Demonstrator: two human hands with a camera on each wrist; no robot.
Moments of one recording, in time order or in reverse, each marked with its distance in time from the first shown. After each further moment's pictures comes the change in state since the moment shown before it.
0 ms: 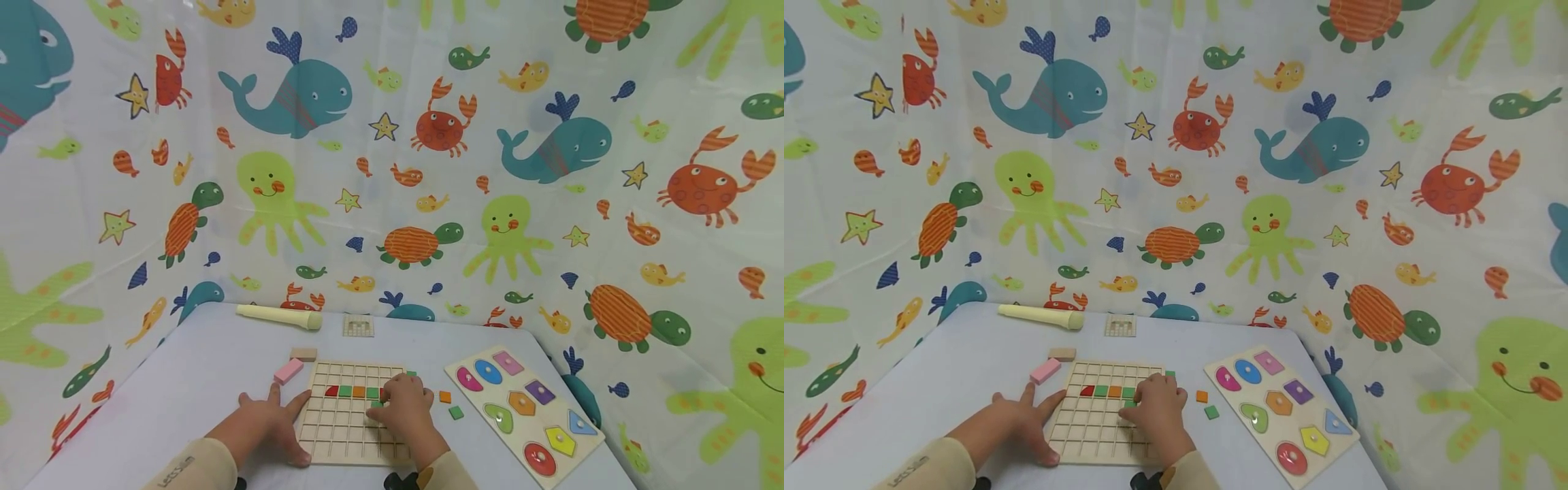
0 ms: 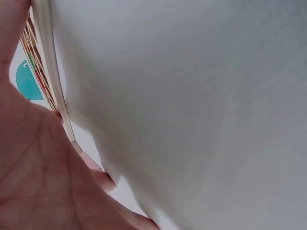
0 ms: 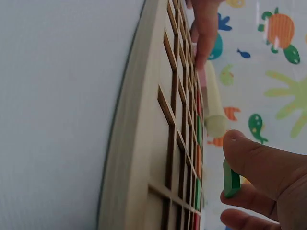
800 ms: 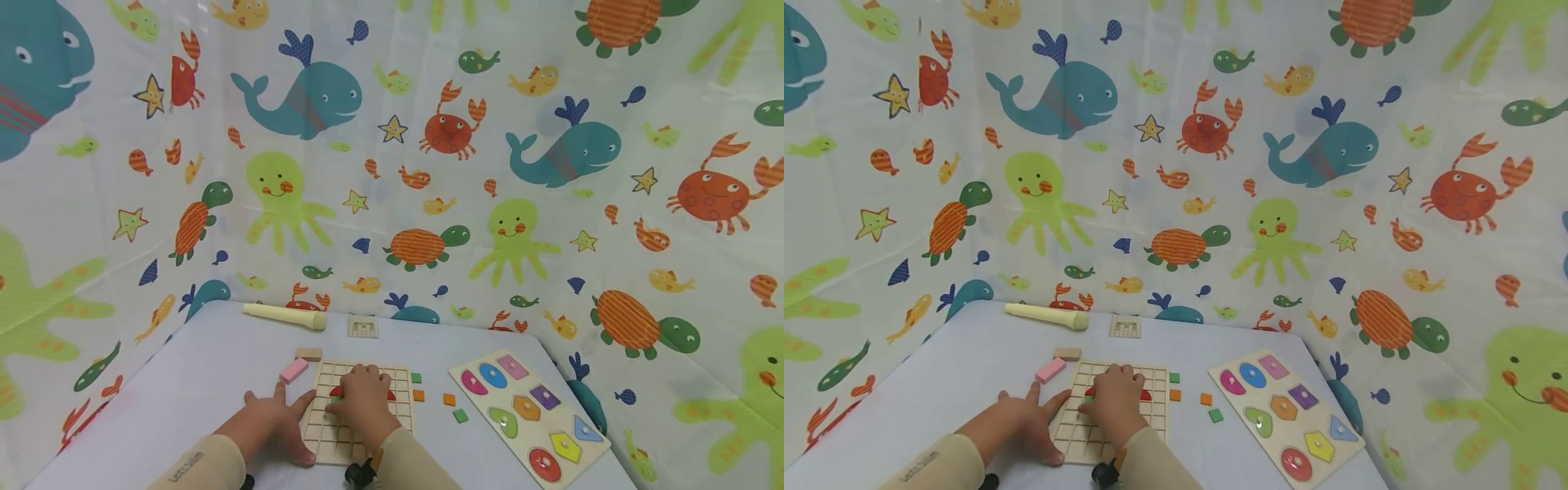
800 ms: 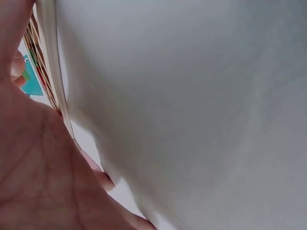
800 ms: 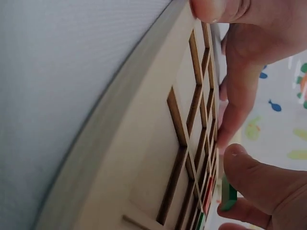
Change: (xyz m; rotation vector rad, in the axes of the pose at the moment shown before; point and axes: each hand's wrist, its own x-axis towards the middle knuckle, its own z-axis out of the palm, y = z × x) left_hand -0.005 0.002 -0.004 -0.021 0.003 -0.029; right_hand 0.027 -0.080 0.041 -0.242 -0.032 -0.123
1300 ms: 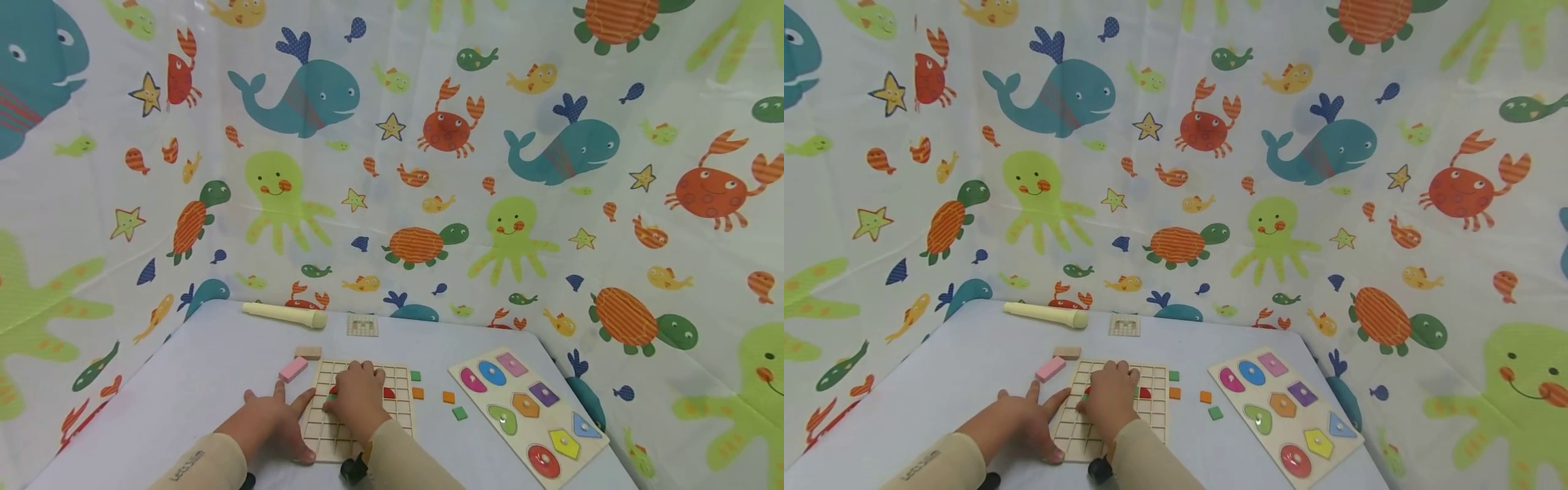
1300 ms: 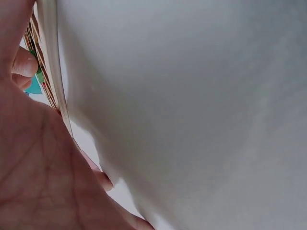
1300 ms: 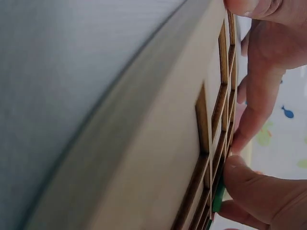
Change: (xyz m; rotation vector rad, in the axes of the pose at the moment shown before) left_hand 0.000 0.000 0.002 0.018 0.005 0.011; right_hand 0.006 -0.010 0.004 -0.073 -0.016 0.006
